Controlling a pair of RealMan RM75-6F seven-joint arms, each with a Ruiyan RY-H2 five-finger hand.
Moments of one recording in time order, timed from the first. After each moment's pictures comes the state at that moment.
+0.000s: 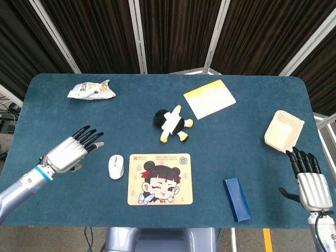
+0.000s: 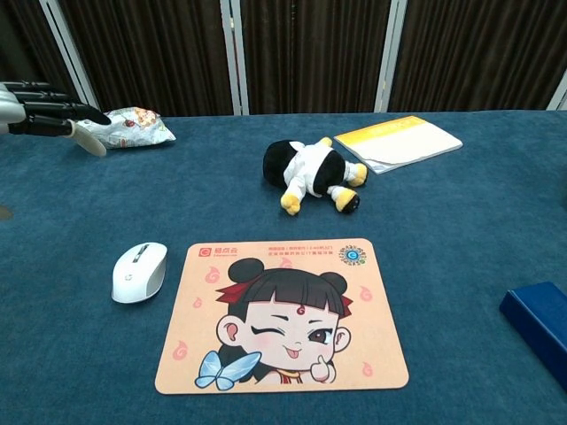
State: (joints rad) left arm -0.60 -1.08 -0.03 -1.48 1.82 0.99 0.08; right arm 0.09 -1.14 0.06 -1.62 -1.48 1.47 -0.10
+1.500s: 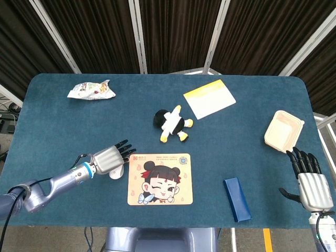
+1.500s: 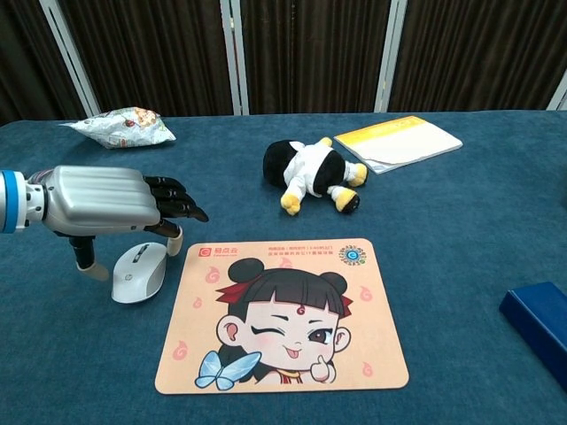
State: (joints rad) left arm -0.86 -1.39 0.06 -1.28 1.78 0.73 0.20; right arm 0.09 -1.13 0.06 -1.61 -1.49 1.46 -0.08
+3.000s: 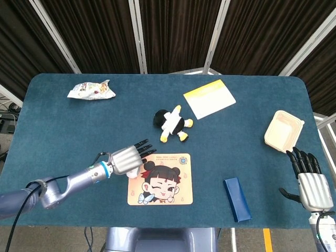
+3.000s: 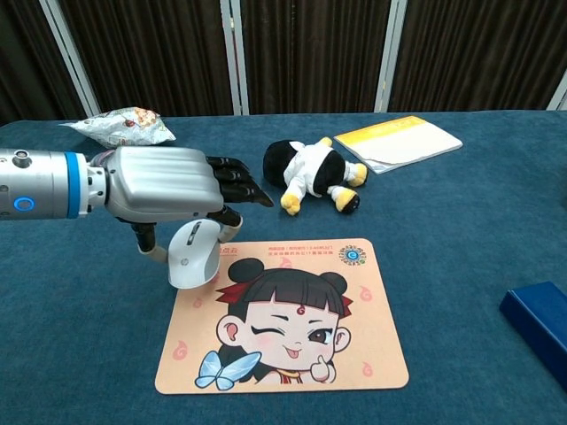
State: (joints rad) left arm -0.96 -1.44 0.02 -1.35 1.75 0.76 0.31; right arm 0.09 -1.13 0.06 -1.61 -1.49 1.46 -0.07
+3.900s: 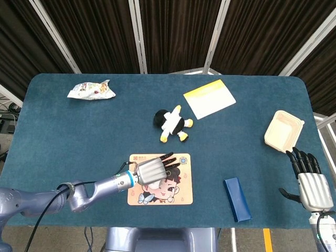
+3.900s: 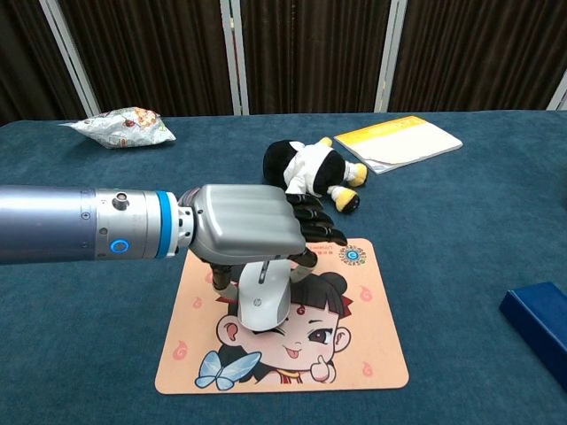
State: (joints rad) left arm -1.04 -1.62 -0.02 -1.33 1.66 0.67 0.41; right arm 0.09 -1.12 0.06 -1.61 -1.49 1.46 -0.06
